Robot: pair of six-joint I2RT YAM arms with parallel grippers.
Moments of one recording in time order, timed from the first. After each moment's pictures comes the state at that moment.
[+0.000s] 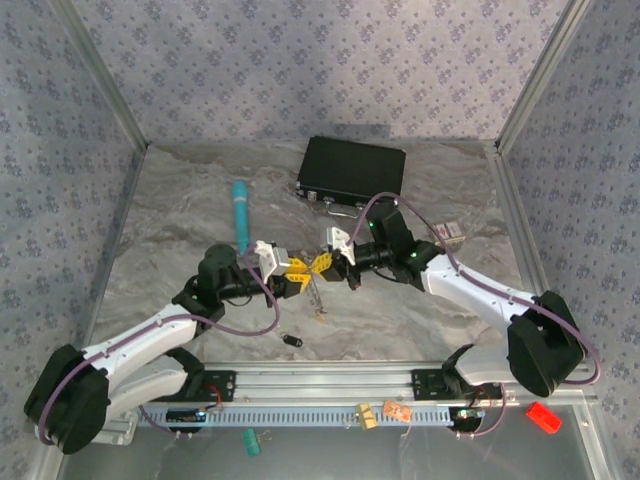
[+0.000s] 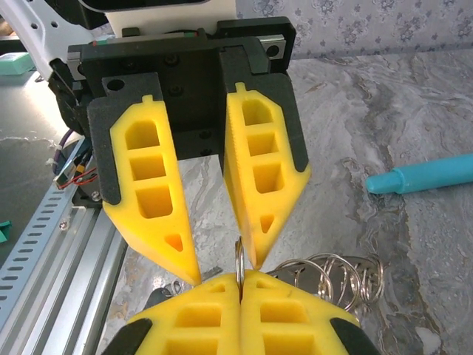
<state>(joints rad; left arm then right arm) -0.65 0.99 0.40 0.39 0.66 0.04 0.67 1.32 0.85 -0.08 -0.85 -0.42</state>
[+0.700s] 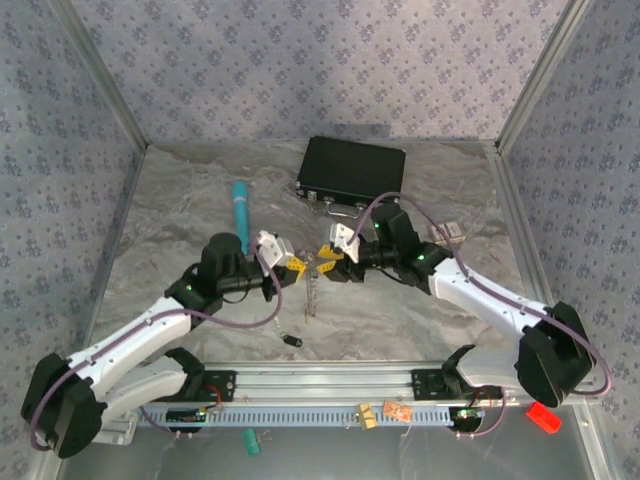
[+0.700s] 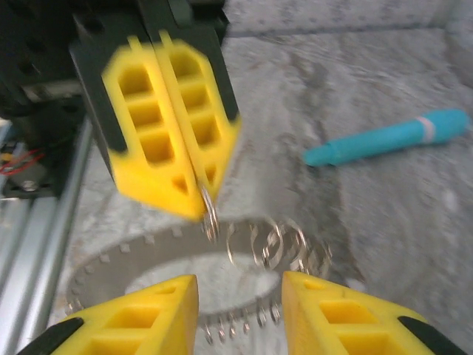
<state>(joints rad) -0.66 0.97 0.62 -0.05 0.49 0.08 0.65 1.24 0.85 -0.15 -0.65 -0.43</state>
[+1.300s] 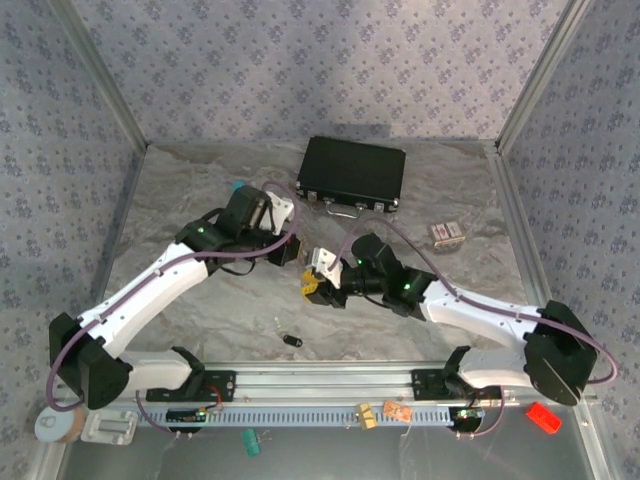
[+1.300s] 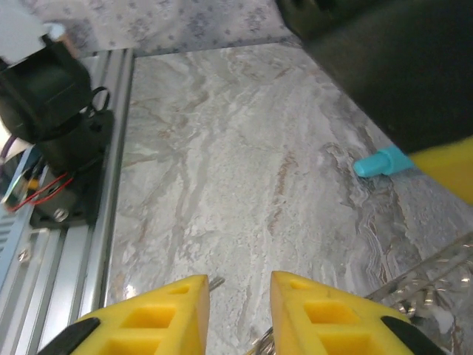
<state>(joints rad) -0.68 1.26 1.16 -0.73 0.27 -0.32 0.91 1.24 0.71 0.11 -0.44 -0.20</state>
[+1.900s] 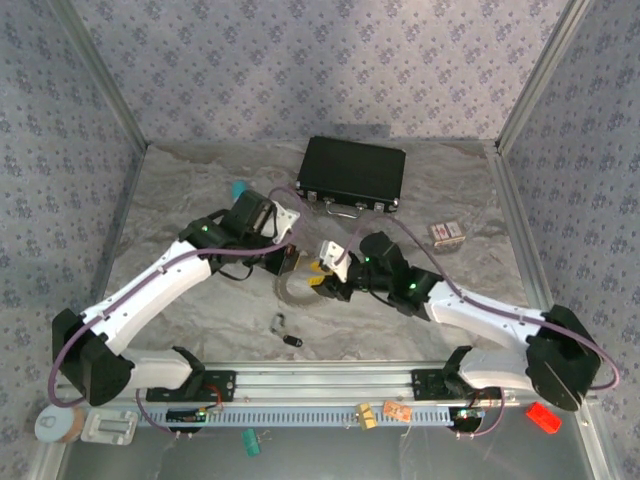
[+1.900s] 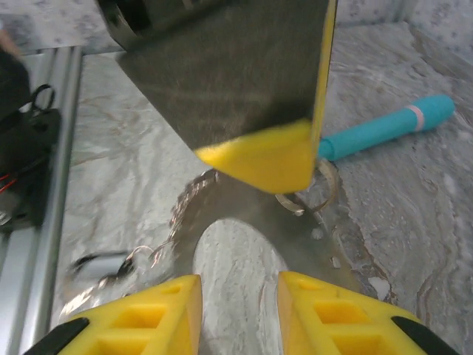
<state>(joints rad) -0.71 1.27 1.15 -0.84 0.29 -0.19 0.84 1.18 0.68 0.07 -0.43 -0.25</state>
